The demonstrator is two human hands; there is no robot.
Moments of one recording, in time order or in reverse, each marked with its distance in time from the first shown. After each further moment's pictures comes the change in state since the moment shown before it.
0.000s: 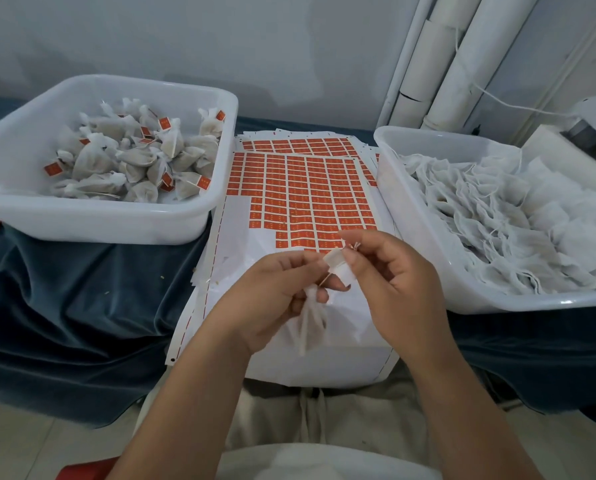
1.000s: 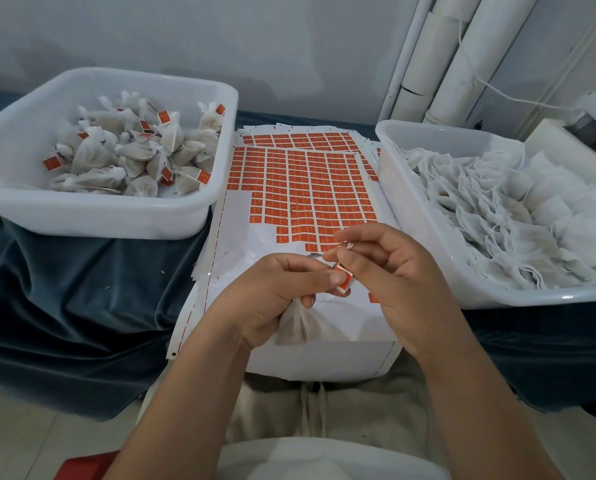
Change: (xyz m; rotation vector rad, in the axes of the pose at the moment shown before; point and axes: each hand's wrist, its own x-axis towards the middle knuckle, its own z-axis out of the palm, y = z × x) left_hand 0.000 0.002 -0.002 0.012 -0.082 0.005; right_hand 0.005 -0.007 -0.008 0.263 -0.191 0.140
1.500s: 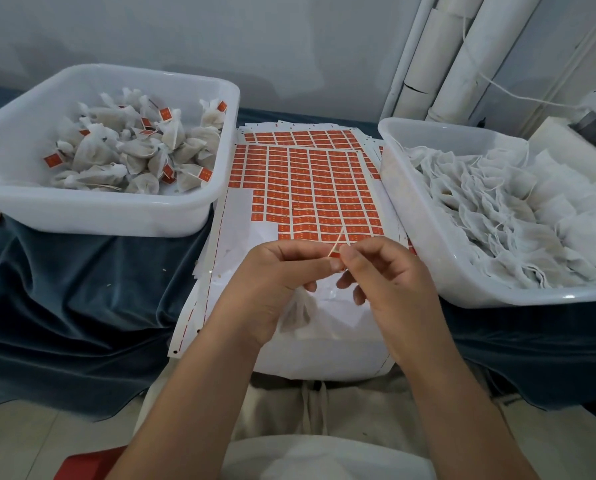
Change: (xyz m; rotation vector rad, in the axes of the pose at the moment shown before) left_hand 0.002 -0.004 0.003 0.016 0.256 0.078; right_hand -0.006 0.018 0.012 -0.074 0.174 0.061
